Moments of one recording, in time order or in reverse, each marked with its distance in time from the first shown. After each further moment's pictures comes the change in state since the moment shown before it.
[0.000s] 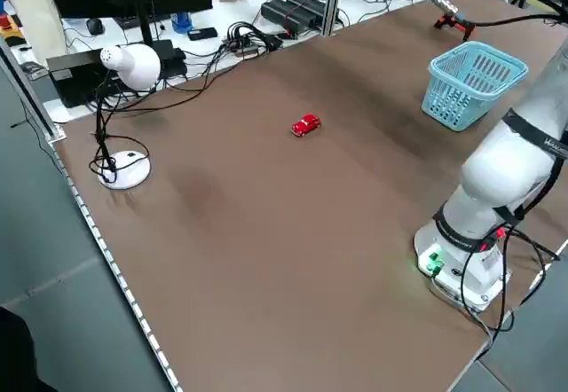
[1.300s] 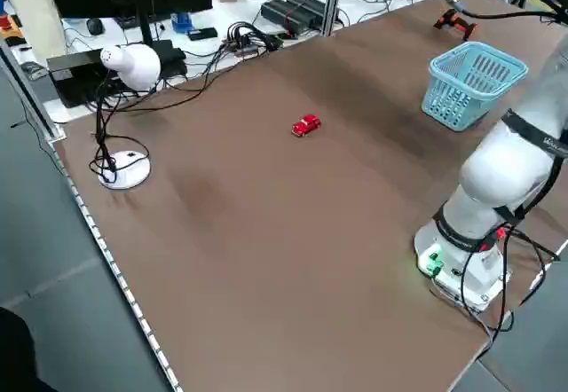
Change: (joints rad) left arm -0.002 0.025 -0.056 0.151 0.000 -0.030 0.282; right arm 0.001 -0.160 0.001 0.028 0.000 -0.128 0.000
